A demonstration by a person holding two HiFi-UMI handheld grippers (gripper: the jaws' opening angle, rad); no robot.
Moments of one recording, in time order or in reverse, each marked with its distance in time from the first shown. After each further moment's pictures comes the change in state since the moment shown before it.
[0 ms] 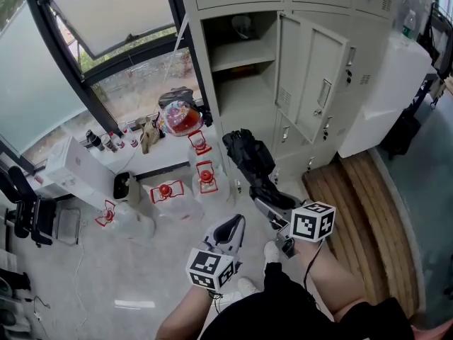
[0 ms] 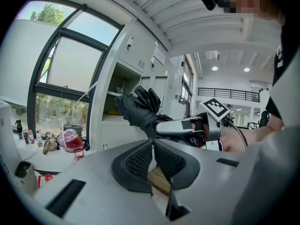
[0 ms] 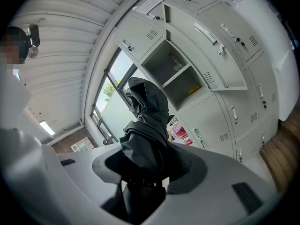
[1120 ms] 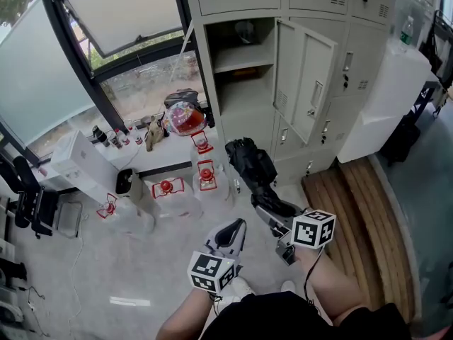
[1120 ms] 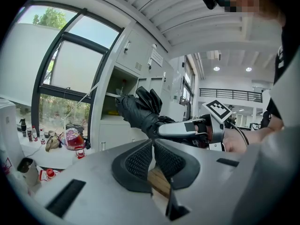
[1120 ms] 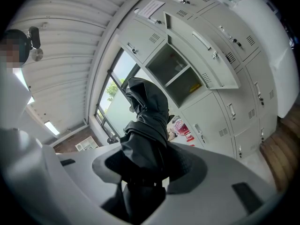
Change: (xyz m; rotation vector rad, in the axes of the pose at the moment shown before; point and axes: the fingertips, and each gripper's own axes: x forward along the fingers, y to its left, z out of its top) left arm -0.021 -0.047 -0.008 -0.005 -0.014 0.029; right arm -0.049 0.016 -0.023 0.003 0.014 0.037
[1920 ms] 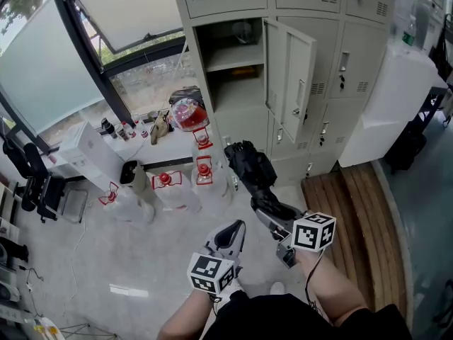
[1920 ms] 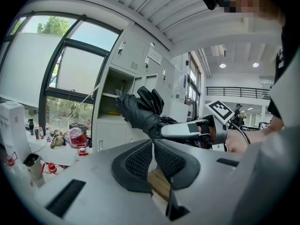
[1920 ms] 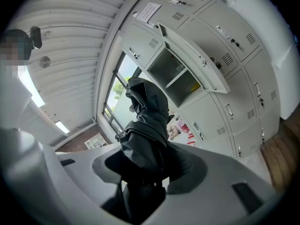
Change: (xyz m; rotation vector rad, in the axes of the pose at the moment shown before) left arm 0.025 -0.076 -0.008 -0.003 -0.006 0.098; right arm -0.073 -0.026 0.002 -0.010 0.046 0.092
